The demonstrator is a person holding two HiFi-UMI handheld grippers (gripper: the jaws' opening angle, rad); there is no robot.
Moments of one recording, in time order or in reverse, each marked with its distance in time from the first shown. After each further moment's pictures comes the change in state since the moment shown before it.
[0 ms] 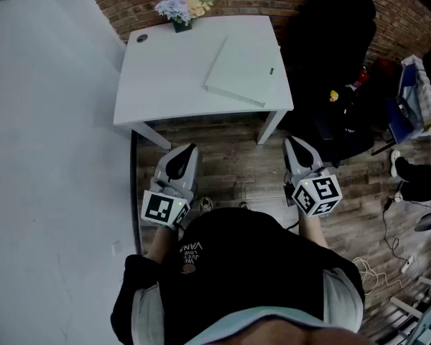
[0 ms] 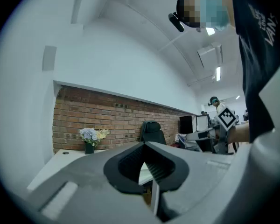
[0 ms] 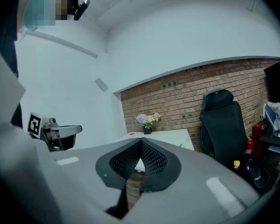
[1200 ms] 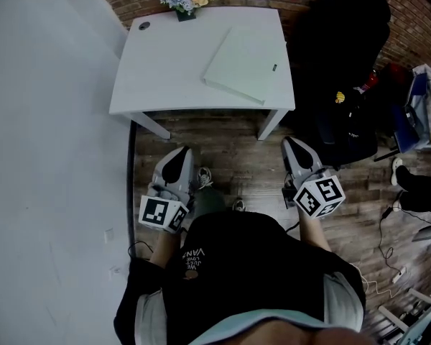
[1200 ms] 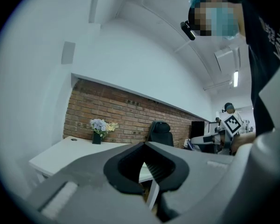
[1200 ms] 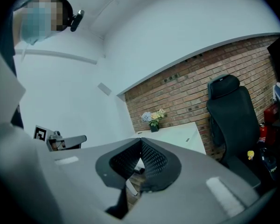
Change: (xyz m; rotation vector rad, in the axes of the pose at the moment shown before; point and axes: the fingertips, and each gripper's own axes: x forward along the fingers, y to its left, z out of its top) left arm 0.005 -0.003 -0.032 -0.122 -0.022 0.126; right arm 0.008 -0.023 -0.012 0.100 0.013 0.123
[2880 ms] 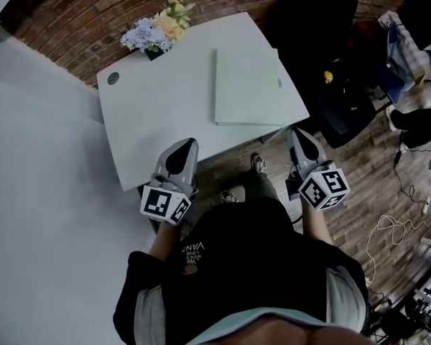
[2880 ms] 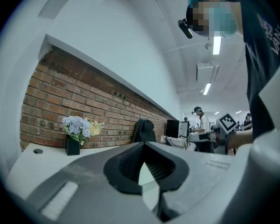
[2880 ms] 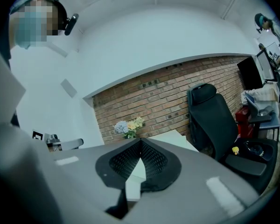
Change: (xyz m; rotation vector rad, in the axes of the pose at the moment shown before) left arm 0.157 0.162 0.026 0.038 0.054 -0.451; right arm 0.142 -0.008 0.021 0.076 -0.149 -0.415
